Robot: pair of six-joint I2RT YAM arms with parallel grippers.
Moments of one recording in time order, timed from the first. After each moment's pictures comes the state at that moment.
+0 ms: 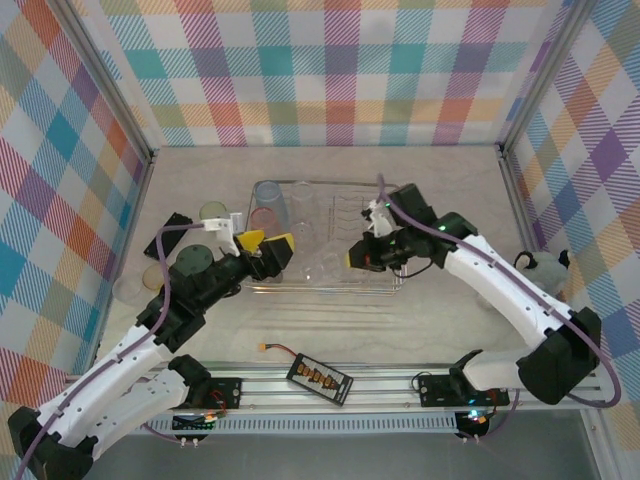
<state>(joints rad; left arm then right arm) -0.64 0.73 0.66 -0.02 0.09 -0.61 0.59 1.30 1.19 -0.83 -0.60 0.60</state>
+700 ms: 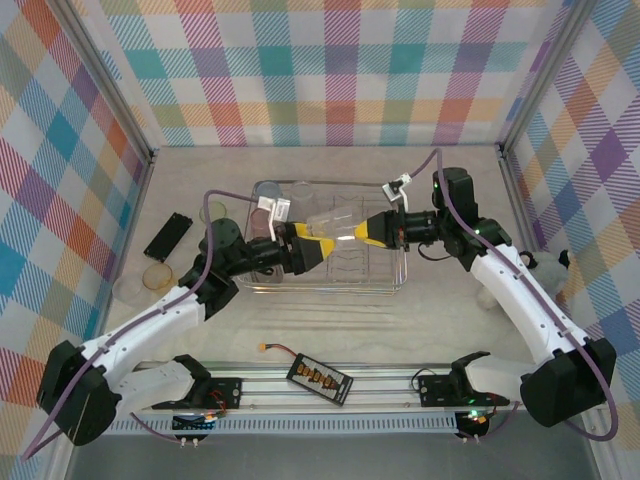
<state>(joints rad) -0.64 1.09 0.73 0.44 0.67 -0.77 0.37 1.19 1.10 -0.45 -1.11 0.79</state>
